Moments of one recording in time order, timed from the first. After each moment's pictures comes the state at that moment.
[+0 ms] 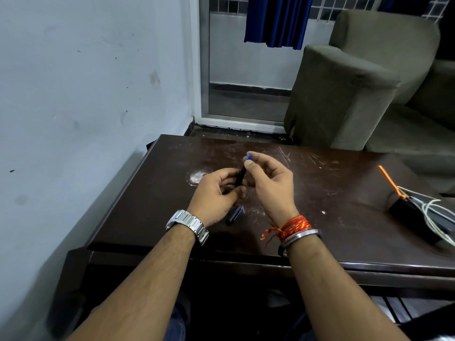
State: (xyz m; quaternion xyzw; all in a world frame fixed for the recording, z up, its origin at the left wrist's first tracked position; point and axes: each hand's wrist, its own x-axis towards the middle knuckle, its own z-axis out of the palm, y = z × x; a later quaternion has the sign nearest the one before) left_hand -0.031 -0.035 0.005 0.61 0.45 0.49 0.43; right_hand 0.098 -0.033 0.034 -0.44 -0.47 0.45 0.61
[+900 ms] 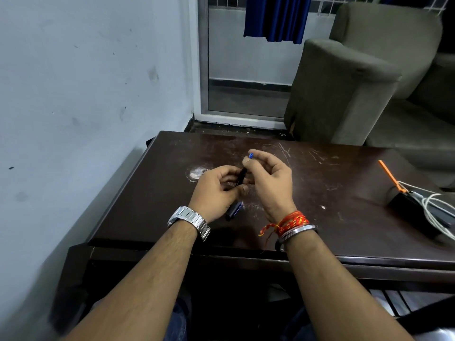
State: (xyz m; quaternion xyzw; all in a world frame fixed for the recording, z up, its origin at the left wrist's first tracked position) left_hand -0.031 -0.035 0.004 0.62 0.47 0.48 0.41; right_hand 0.099 -0.029 0.025 -0.47 -0.47 0.43 0.61
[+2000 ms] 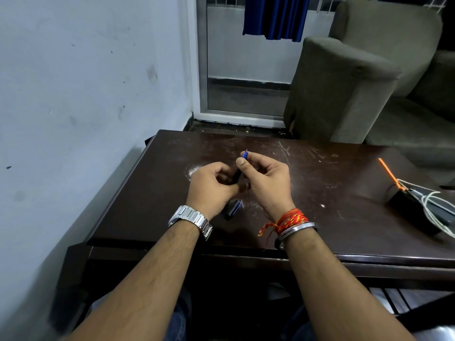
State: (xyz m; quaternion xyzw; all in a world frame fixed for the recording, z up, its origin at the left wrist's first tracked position) left_hand -0.027 -0.041 0.015 0.60 0.57 0.49 0.28; right_hand 0.100 -0.029 0.024 -0.45 -0.52 0.42 0.59
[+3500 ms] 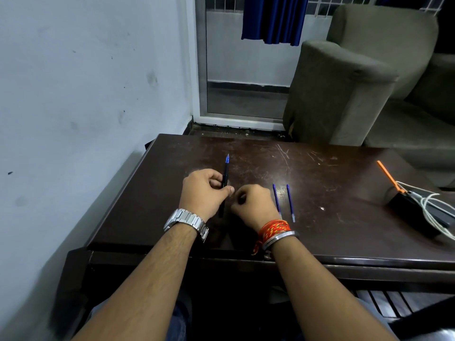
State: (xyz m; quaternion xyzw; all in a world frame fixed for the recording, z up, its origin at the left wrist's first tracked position) left_hand -0.038 -0.034 0.008 0.58 0.65 0.44 0.23; right_hand 0.098 -0.020 -0.018 -0.65 -0.67 0.24 0.25
